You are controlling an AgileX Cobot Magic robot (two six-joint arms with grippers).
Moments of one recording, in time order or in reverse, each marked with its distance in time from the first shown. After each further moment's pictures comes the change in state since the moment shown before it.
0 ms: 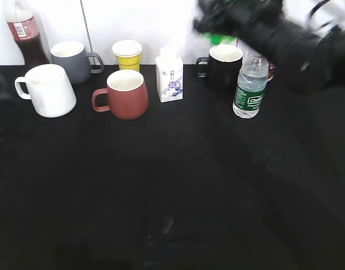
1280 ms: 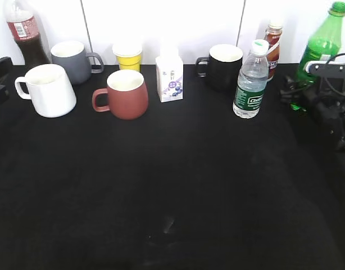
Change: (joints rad) left arm 0.000 -0.268 0.080 0.292 0.129 -0.071; right arm -0.469 0.574 -0.060 -0.064 -0.336 0.072
